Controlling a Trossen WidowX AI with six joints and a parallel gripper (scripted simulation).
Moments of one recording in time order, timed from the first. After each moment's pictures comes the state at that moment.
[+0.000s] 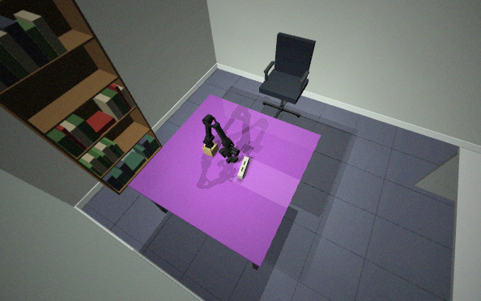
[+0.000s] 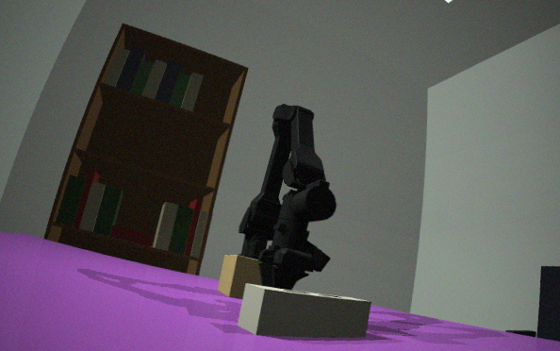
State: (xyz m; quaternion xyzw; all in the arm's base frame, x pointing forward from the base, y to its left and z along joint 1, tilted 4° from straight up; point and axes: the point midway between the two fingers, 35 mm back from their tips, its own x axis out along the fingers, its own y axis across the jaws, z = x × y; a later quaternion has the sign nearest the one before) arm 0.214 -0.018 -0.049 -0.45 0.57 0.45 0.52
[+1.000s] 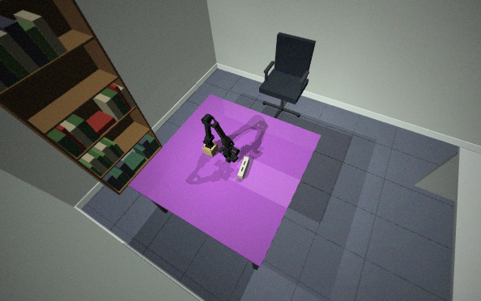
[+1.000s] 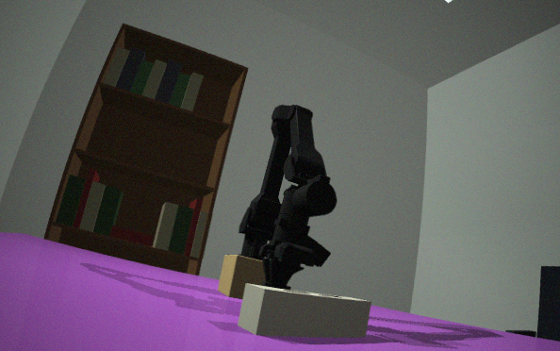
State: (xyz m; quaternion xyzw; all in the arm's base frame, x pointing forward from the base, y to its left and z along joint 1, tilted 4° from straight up) arm 0.212 -0.018 -0.039 -0.45 0.57 0.46 0.52
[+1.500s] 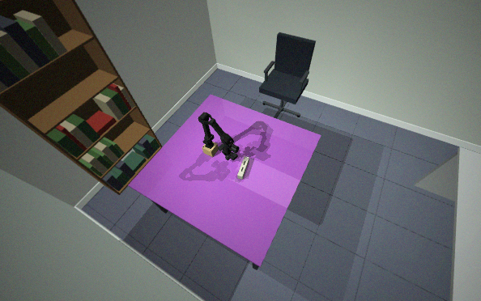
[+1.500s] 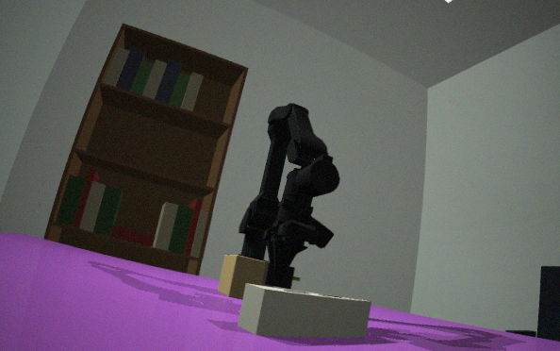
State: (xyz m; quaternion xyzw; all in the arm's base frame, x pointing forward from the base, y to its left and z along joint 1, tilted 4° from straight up) arm 0.214 -0.019 -0.003 -0.44 0.57 0.45 0.53
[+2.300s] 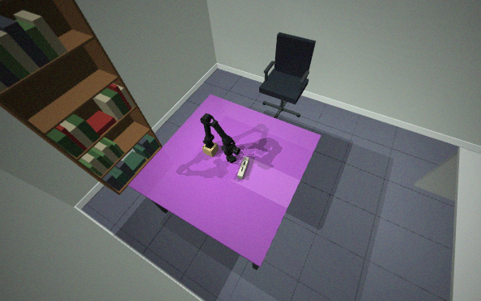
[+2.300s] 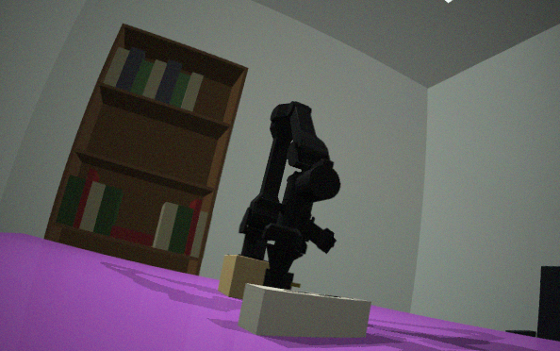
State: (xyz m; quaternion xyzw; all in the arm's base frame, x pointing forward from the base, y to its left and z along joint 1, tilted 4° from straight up) arm 0.224 -0.021 -0.015 -0.34 0.64 0.35 0.59
